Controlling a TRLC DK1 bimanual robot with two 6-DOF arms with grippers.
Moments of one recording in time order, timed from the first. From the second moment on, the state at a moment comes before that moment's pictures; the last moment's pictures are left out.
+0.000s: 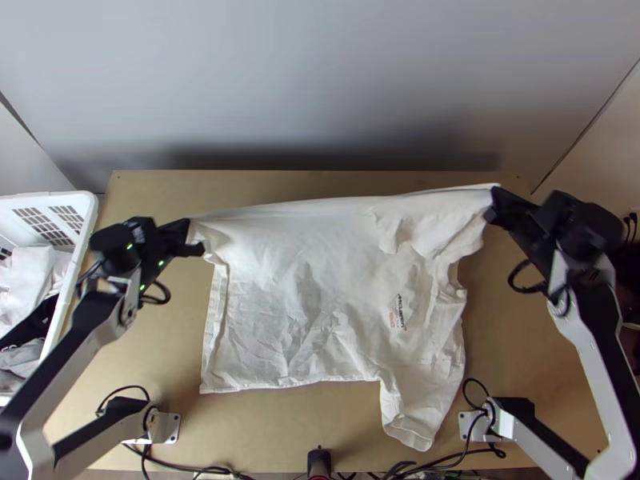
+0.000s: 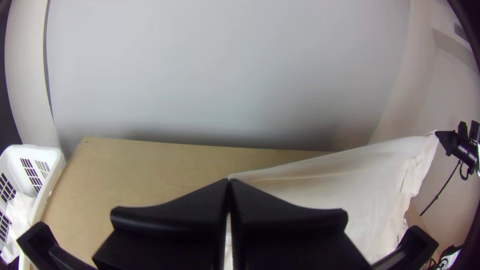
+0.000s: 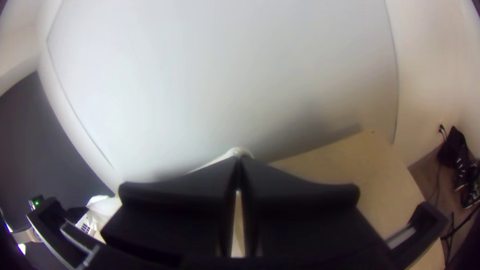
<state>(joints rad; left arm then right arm) -0.09 1.13 0.75 0.08 0.09 -0.16 -0.01 1.06 0.97 -0.10 -0.24 0.39</state>
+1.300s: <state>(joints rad) -0.10 2.01 1.44 0.09 0.13 0.00 0.01 1.90 1.35 0.04 -0.22 0.31</state>
